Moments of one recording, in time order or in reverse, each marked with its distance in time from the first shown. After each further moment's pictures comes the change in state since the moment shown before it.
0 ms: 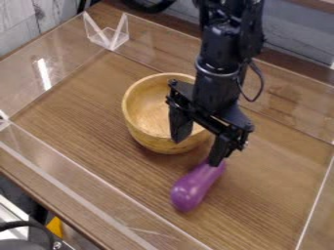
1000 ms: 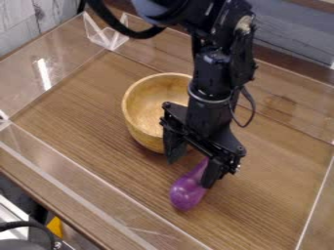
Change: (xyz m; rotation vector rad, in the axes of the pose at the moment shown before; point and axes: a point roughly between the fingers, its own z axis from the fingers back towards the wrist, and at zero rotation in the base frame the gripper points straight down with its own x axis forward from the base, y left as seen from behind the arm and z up) arm -0.013 -0.005 -0.021 -0.007 0.014 -0.006
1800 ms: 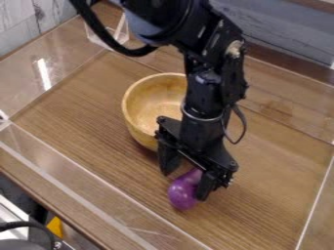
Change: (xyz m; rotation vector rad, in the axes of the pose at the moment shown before) arm -0.004 0.002 -0.016 0.008 -0.007 0.009
